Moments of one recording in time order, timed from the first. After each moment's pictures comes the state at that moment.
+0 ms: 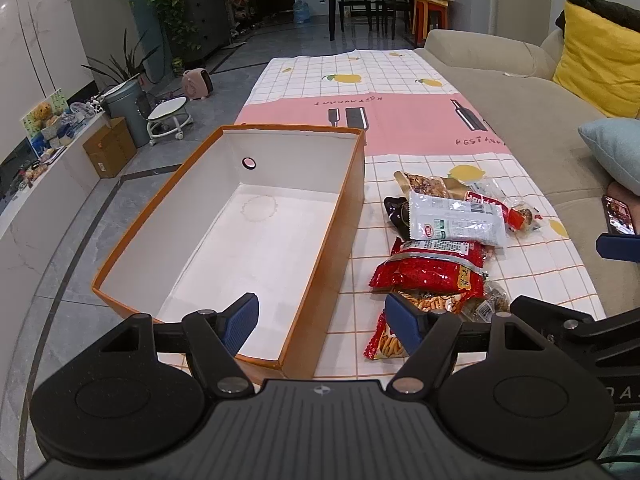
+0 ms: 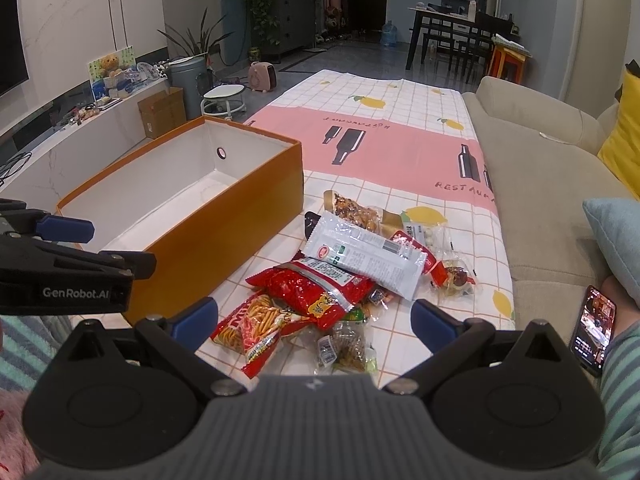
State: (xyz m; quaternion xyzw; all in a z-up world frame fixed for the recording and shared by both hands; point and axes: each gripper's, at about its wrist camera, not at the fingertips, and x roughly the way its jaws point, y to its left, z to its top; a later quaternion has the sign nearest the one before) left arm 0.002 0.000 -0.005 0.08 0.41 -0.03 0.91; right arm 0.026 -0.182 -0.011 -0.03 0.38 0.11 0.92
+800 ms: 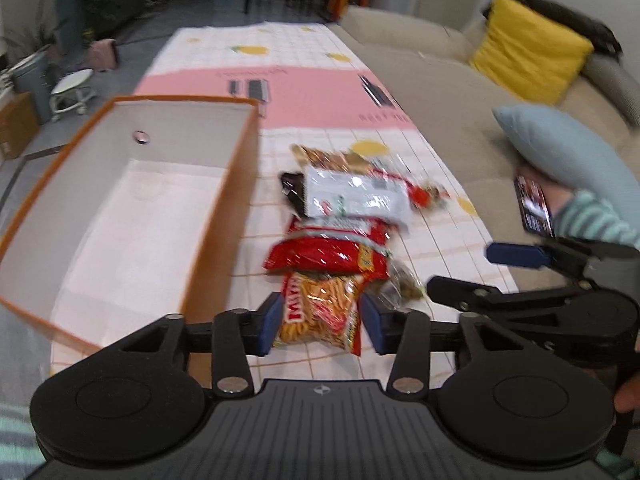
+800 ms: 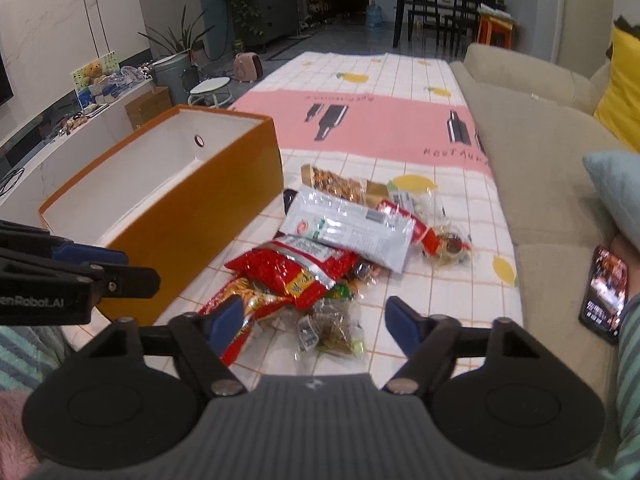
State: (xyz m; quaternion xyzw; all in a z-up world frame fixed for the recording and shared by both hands) left arm 0.017 -0.013 -0.020 0.03 0.46 -0.19 0.87; right arm 0.039 -0.210 -0.040 0.02 0.41 0.11 0.90
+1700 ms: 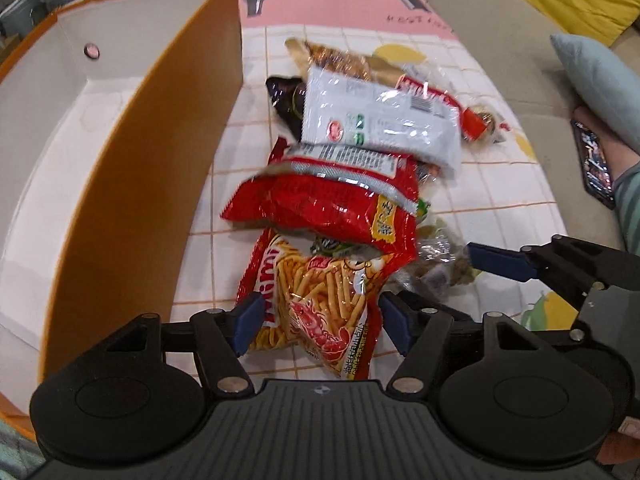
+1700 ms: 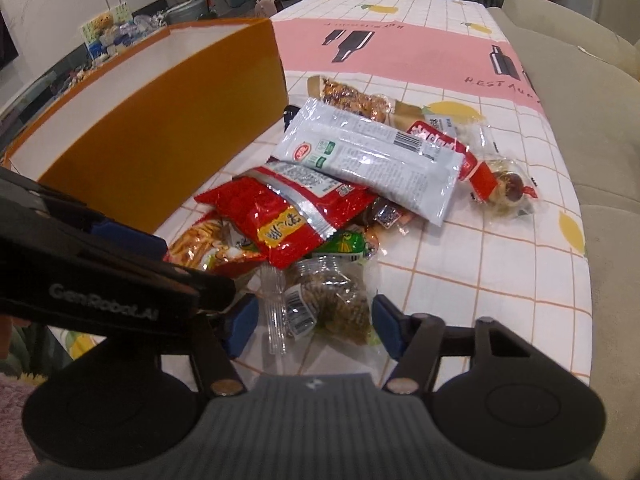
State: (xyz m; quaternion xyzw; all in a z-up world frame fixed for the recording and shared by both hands) left arm 0.084 -0.051 -0.106 0.03 0.58 -0.14 0.81; right arm 0.090 -0.205 -0.125 0.00 0.48 0.15 0.86
